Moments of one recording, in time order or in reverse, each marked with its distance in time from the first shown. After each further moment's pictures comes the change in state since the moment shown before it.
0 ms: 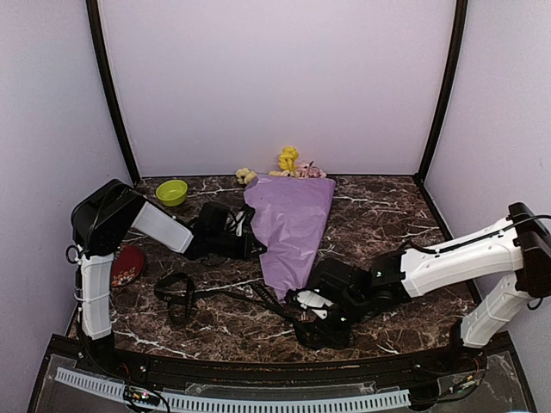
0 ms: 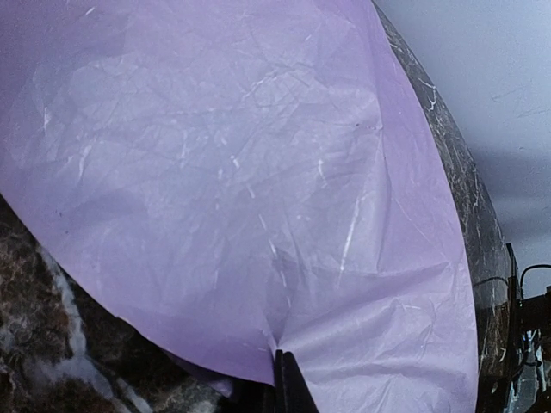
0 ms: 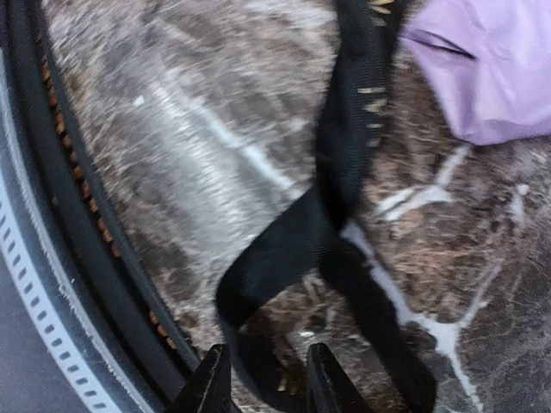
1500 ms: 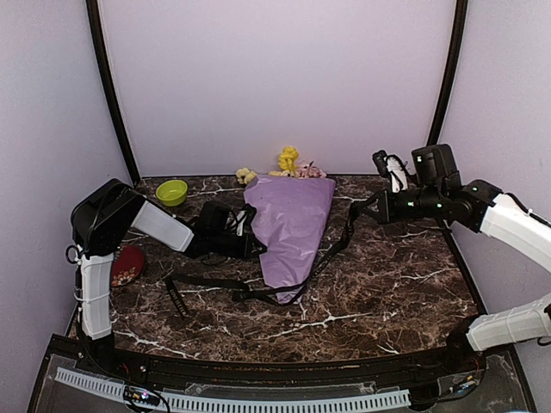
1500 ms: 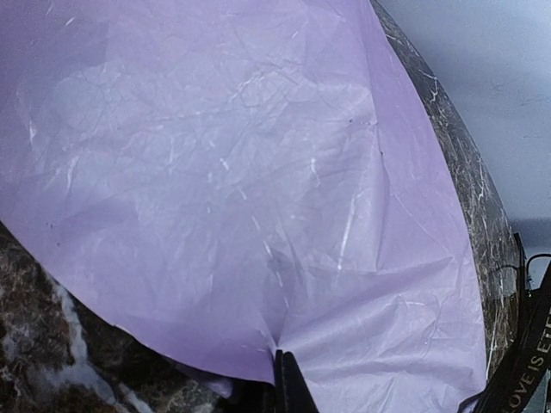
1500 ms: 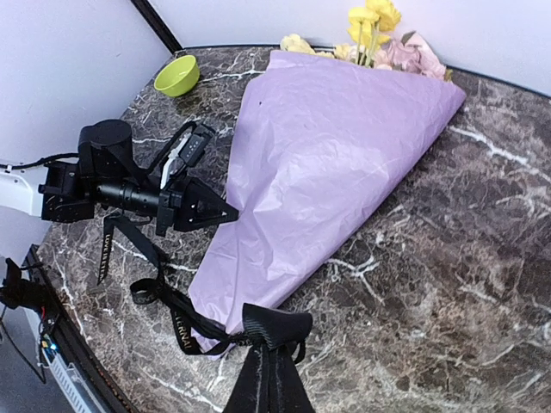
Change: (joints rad) left arm 0.000 -0.001 0.014 -0.034 -0.004 0.050; right arm -0.629 -0.391 0.182 0.004 -0.123 0.023
